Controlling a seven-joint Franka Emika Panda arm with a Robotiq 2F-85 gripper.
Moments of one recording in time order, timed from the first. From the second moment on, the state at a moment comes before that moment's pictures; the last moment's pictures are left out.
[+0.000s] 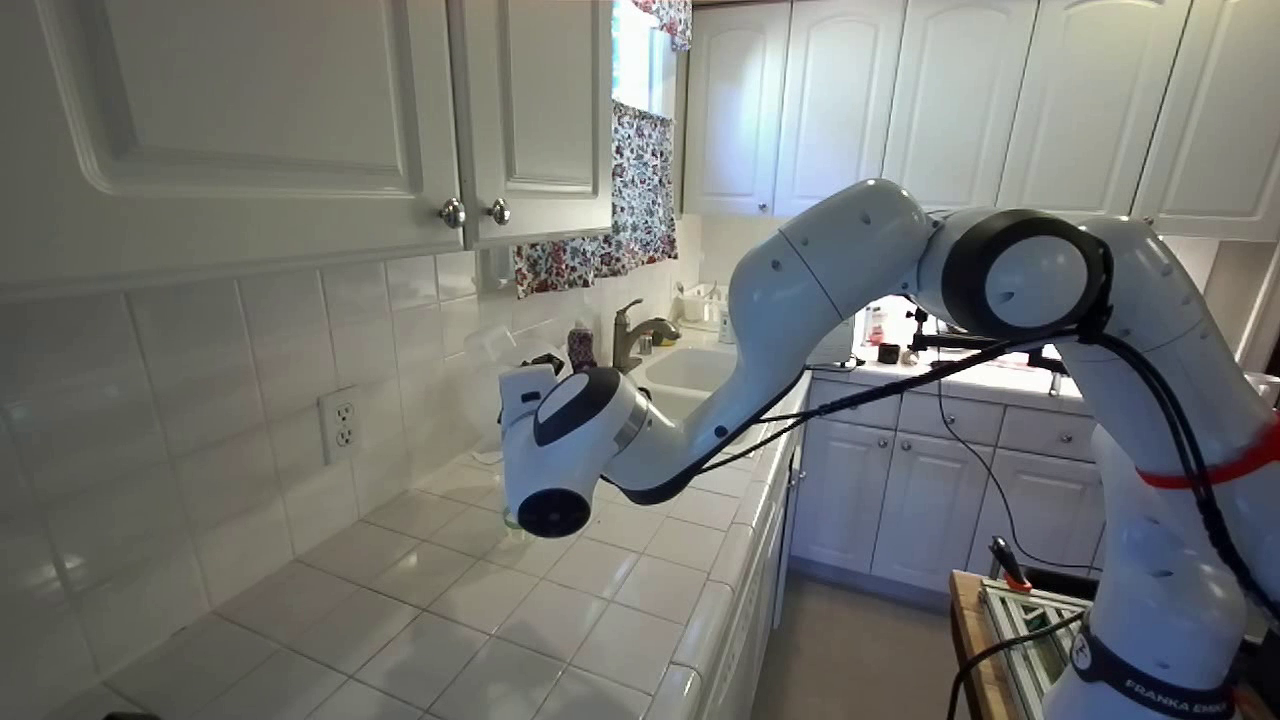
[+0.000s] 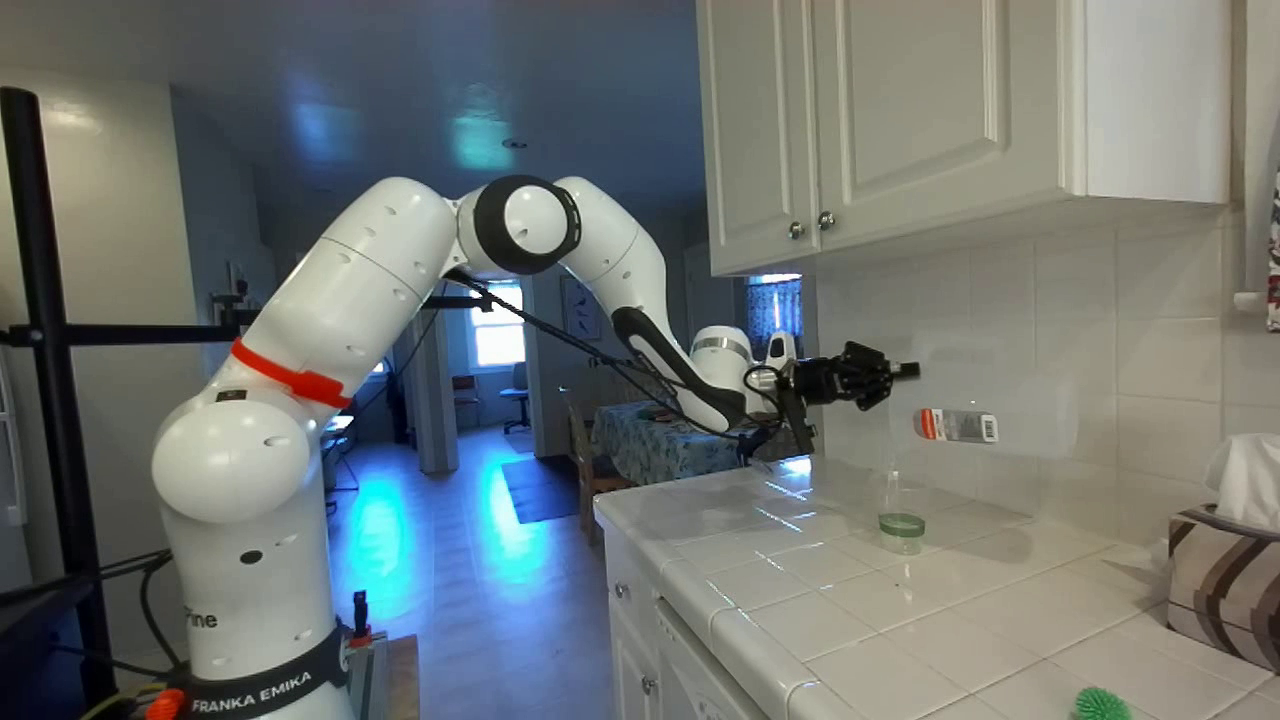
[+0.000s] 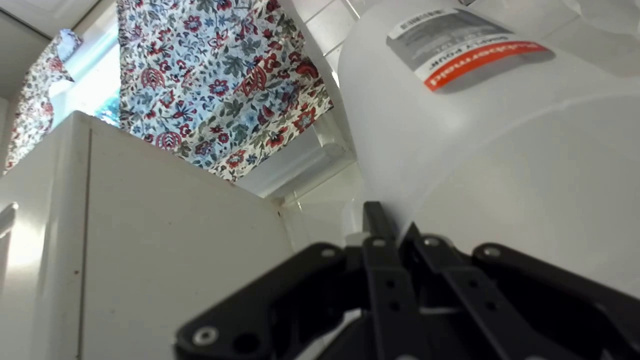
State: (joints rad) arm 0.14 0.64 0.04 -1.60 -1.97 1.82 1.39
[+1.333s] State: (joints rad) arm 0.14 0.65 0.04 -1.60 -1.97 1.81 1.39
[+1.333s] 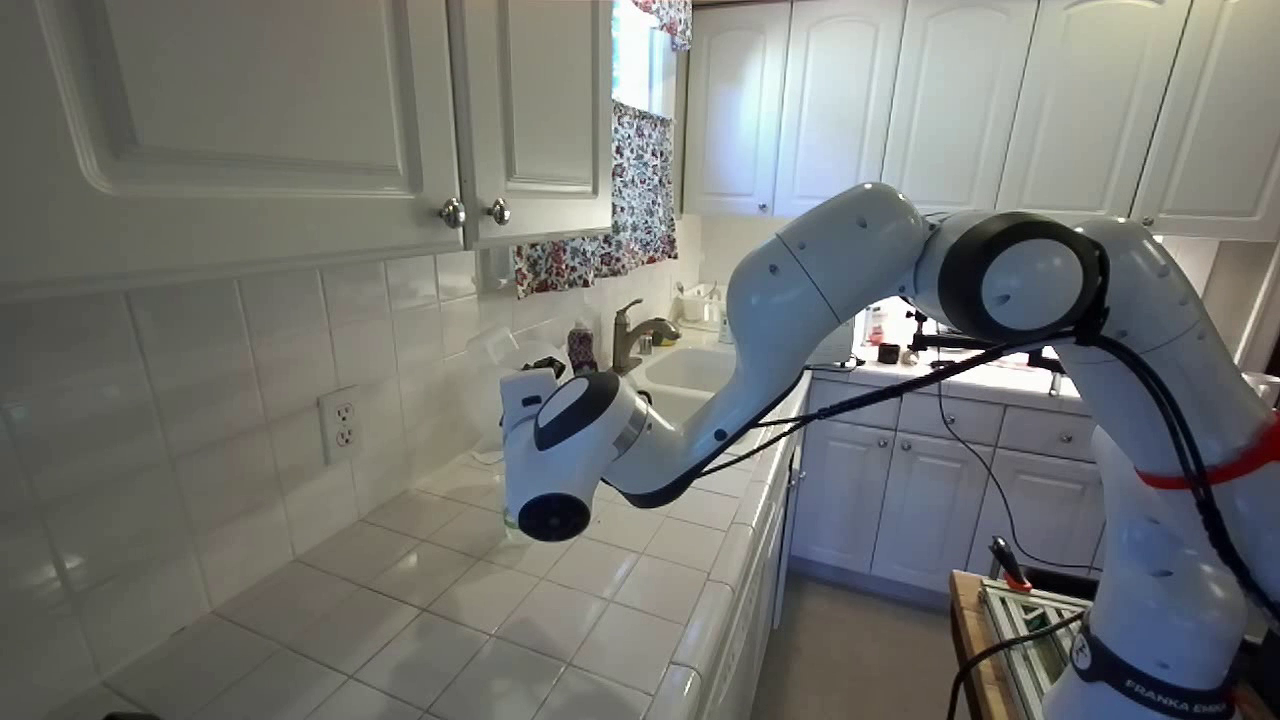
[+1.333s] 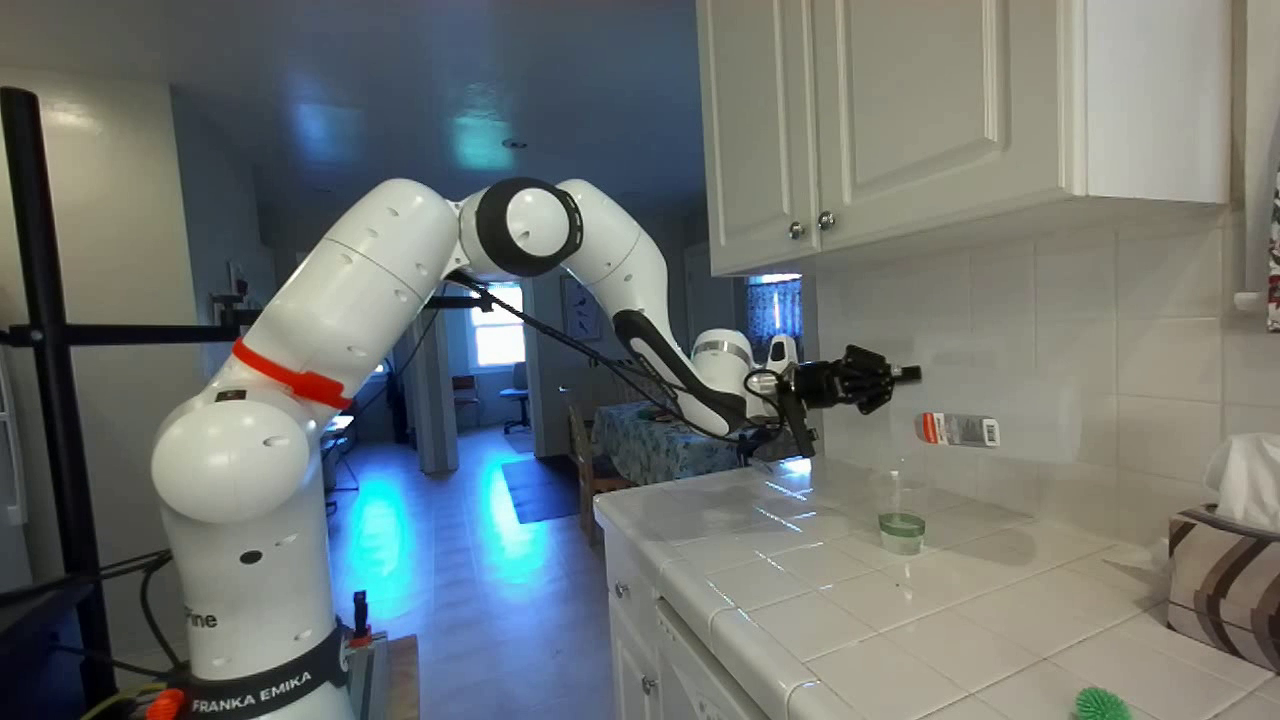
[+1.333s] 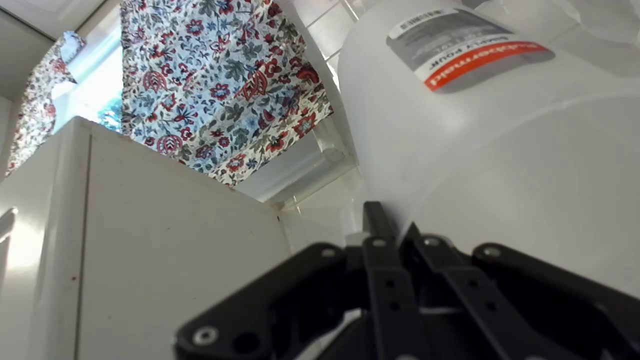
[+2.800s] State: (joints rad) arm 0.14 0.66 0.05 -1.60 -1.97 1.81 1.39
